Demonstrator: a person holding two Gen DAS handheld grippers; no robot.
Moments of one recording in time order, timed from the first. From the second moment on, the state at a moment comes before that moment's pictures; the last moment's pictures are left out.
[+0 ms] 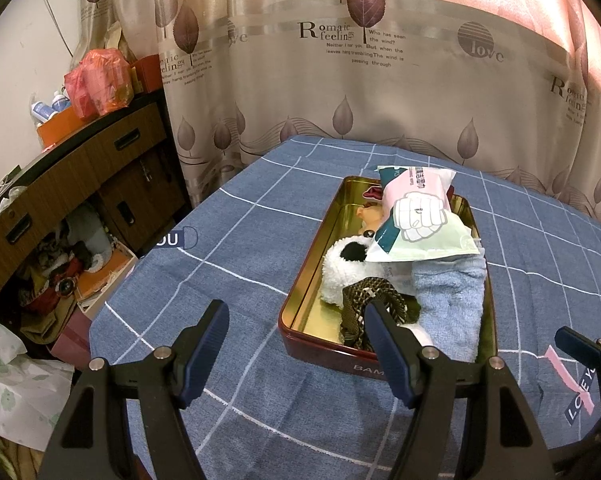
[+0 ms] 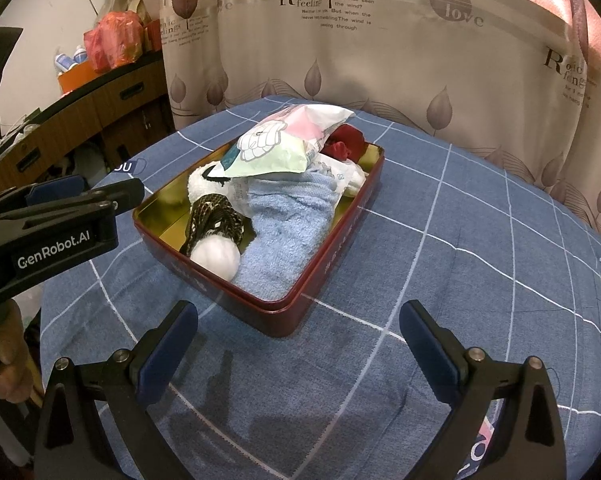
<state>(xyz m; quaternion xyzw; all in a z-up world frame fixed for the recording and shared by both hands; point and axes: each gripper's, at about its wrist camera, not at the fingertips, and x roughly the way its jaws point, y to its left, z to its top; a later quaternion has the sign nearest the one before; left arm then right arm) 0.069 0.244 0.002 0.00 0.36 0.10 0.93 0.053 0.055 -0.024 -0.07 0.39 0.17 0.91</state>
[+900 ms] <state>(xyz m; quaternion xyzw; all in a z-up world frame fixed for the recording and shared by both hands) 0.068 0.243 0.002 0.00 0.35 0.09 0.93 0.052 0.058 -0.026 -0.07 0.39 0.17 0.90</state>
